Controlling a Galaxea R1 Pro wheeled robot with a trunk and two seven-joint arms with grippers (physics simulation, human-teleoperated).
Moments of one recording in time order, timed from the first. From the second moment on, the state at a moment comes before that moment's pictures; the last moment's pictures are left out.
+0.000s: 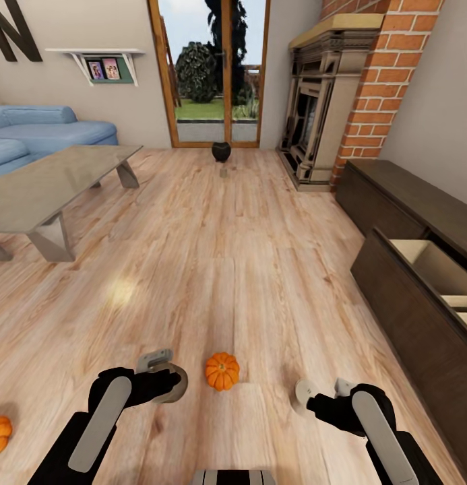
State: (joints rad) left arm -0.32 0.06 -0.16 -1.51 0.89 0.98 0.66; right arm -0.24 -0.08 0.07 -1.49 -0.98 1.04 -0.83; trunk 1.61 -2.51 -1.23
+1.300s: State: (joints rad) left arm -0.32 0.06 -0.16 -1.51 0.89 0.98 0.66; right arm -0.24 -0.08 0.07 -1.49 -0.97 1.04 -0.83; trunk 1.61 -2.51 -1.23
